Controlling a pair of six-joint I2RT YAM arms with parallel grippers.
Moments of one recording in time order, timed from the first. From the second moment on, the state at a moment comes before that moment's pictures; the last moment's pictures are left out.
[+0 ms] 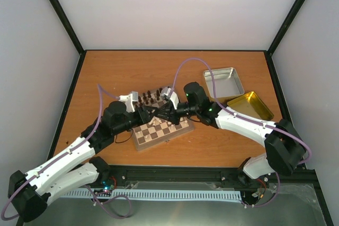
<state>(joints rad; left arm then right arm) -0.71 0.80 0.58 -0.16 0.17 -0.97 0.80 1.44 0.92 0.05 -0.69 0.05</state>
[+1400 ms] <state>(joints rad) -0.70 0.74 0.60 0.07 0.21 -1.14 0.88 1.37 0.57 1.02 -0.47 1.13</state>
